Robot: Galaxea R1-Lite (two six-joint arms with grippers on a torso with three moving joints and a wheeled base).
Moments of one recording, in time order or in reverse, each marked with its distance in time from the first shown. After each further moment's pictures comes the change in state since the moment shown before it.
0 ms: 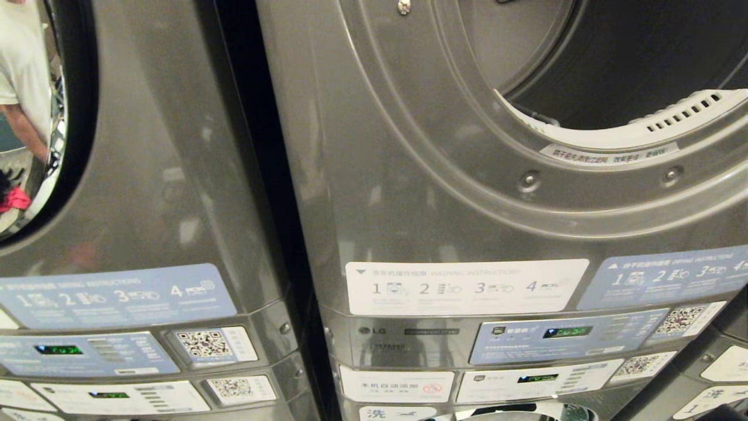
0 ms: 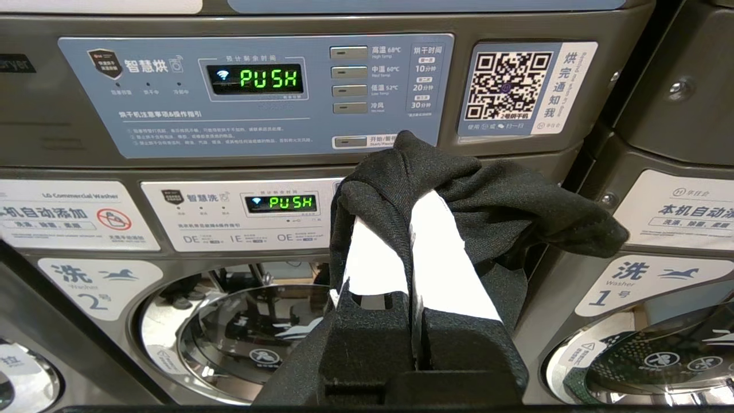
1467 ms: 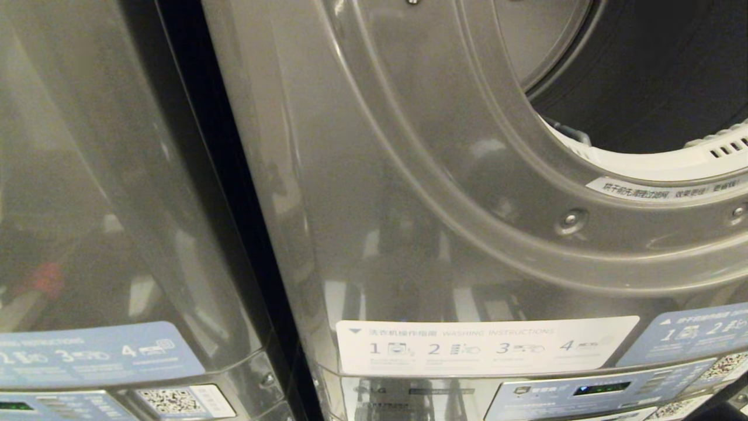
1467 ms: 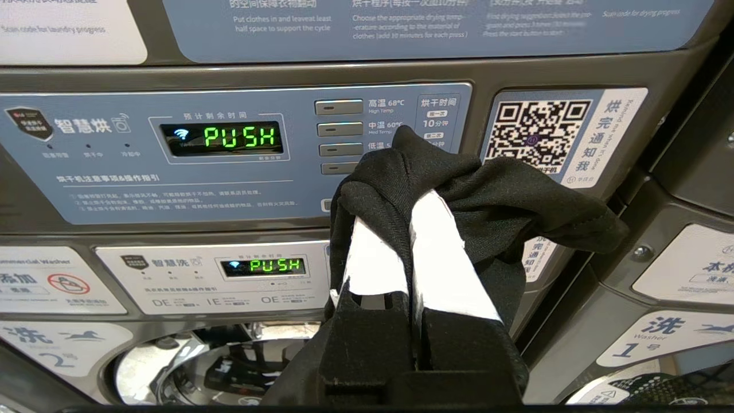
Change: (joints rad) left arm -0.001 0.000 0.000 0.000 0.000 -0.001; right arm 0.000 0.000 0.000 0.000 0.000 -0.008
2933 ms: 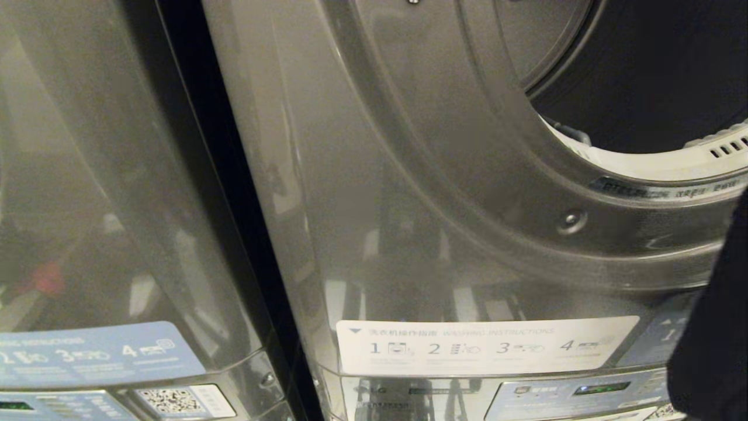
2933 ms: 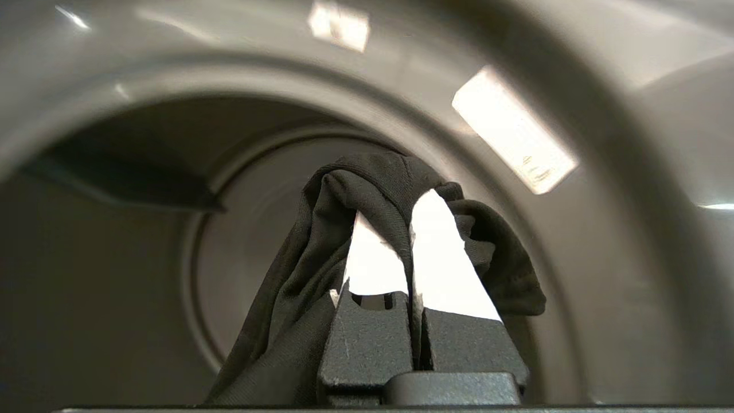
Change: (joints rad) left arm 0.000 0.000 0.000 0.000 0.000 0.000; right arm 0.003 1.180 -1.904 -0.098 0.252 -0.154
